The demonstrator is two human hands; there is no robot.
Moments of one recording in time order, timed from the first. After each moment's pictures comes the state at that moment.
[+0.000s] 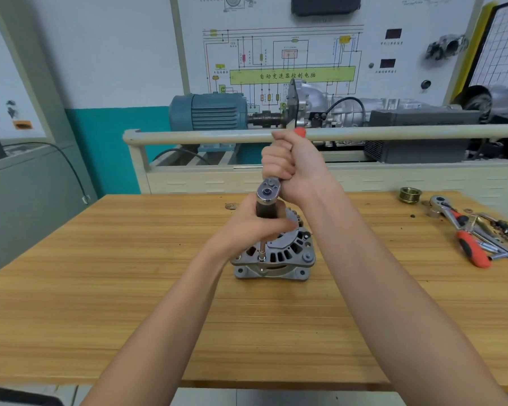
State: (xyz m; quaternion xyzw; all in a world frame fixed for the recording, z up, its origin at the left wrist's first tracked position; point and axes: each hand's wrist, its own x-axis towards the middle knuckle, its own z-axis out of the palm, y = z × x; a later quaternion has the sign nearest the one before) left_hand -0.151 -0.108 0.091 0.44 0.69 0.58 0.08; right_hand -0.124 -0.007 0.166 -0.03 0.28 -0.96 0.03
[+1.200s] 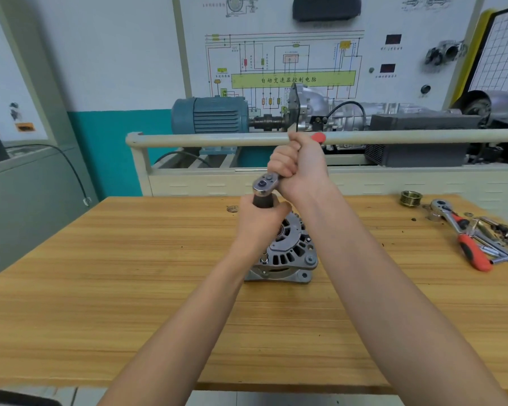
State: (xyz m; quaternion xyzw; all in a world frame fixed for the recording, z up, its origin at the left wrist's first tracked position) left_hand -0.143 -0.087 0.089 0.24 0.66 0.71 -0.04; right_hand -0.129 -0.013 0.169 0.01 0.25 -0.96 -0.08
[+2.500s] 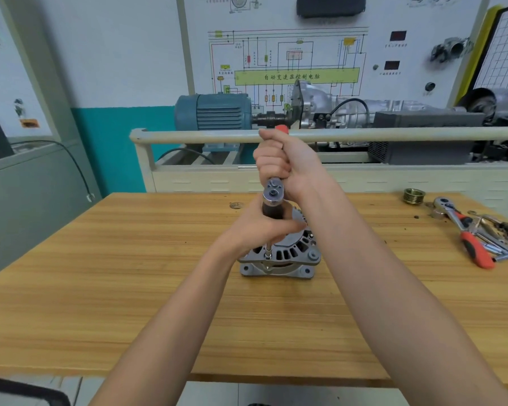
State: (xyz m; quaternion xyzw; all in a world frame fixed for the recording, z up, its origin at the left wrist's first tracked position) left_hand -0.145 -0.112 0.093 0.42 0.71 0.56 0.08; right_hand -0.128 -0.019 0.170 -0.04 0.30 -0.95 0.09
